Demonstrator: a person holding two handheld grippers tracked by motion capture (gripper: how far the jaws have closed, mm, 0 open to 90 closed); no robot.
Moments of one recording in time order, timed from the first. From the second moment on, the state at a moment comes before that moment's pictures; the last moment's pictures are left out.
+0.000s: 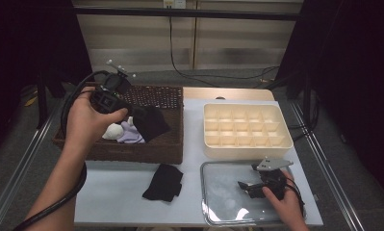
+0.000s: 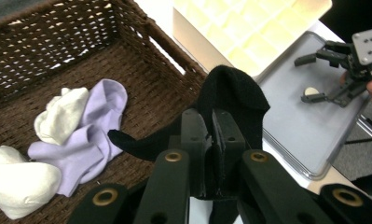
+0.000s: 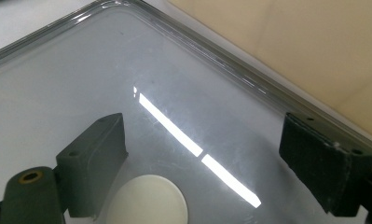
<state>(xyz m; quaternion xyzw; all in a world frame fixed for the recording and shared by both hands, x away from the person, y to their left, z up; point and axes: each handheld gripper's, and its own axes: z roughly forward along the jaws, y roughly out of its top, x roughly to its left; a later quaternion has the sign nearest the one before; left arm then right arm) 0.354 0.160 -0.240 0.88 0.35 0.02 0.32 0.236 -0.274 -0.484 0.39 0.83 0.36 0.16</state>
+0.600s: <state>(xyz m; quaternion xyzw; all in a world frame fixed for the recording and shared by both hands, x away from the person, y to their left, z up) 0.319 0.149 -0.245 0.89 0.31 0.01 0.33 0.236 -0.274 -0.484 0.39 0.83 0.36 0.16</state>
